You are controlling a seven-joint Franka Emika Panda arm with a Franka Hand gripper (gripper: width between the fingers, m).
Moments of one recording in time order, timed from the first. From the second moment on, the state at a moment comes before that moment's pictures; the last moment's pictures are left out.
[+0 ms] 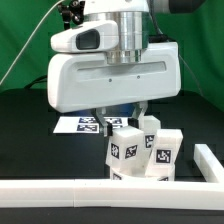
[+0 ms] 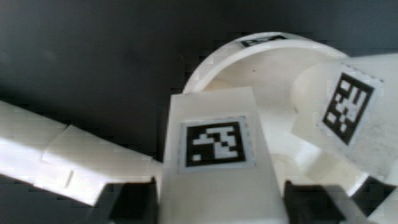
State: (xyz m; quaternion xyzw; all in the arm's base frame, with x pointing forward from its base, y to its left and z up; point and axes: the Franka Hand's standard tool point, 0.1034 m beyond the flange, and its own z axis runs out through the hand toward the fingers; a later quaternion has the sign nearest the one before) arm 0.606 -0.012 0.082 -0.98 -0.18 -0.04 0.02
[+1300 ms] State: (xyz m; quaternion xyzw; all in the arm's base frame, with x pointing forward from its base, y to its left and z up) arm 0.612 0.010 0.082 -0.91 0.41 -0.05 0.04
